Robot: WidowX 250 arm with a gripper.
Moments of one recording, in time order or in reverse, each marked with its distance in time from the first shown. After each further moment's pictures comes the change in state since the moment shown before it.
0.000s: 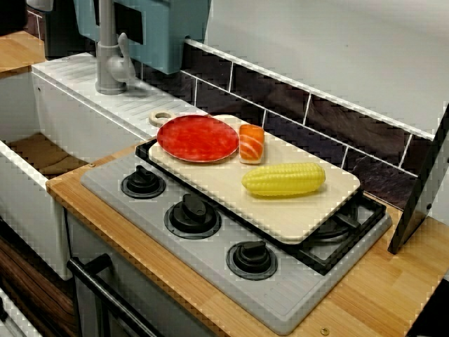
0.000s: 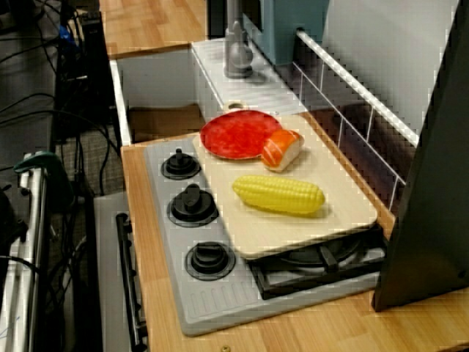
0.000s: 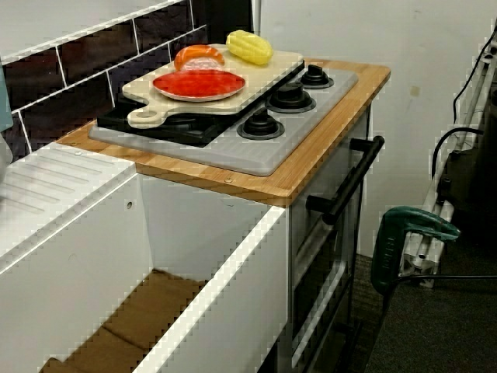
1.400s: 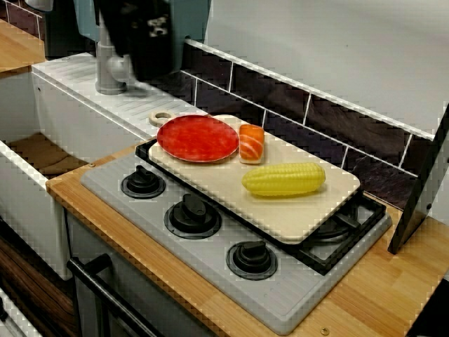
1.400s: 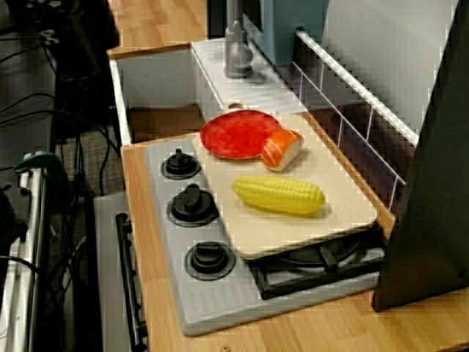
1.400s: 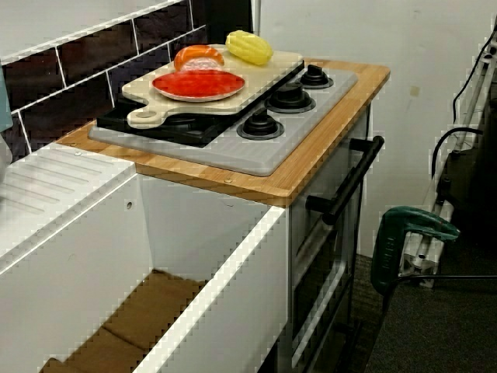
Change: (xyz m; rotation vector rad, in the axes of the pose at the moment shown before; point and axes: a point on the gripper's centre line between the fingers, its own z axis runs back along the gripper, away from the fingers) arm 0.083 -0.059 -0.038 -0.017 -0.123 -0.376
